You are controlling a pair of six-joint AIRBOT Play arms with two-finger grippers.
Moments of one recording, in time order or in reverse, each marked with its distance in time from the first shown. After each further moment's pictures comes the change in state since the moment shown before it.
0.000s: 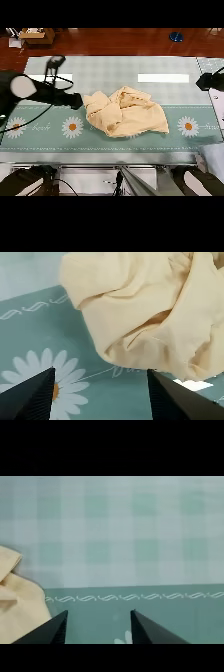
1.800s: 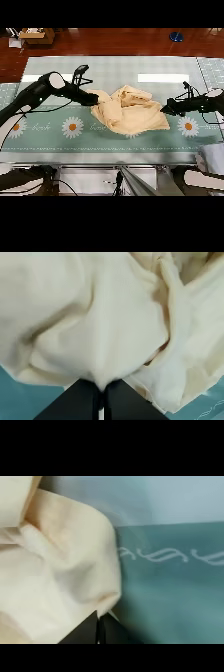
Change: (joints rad) left arm 0.000 -0.299 0.087 -0.294 0.148 0.204; right arm -0.085 -0.436 -0.280 0.616 -0.016 -0.288
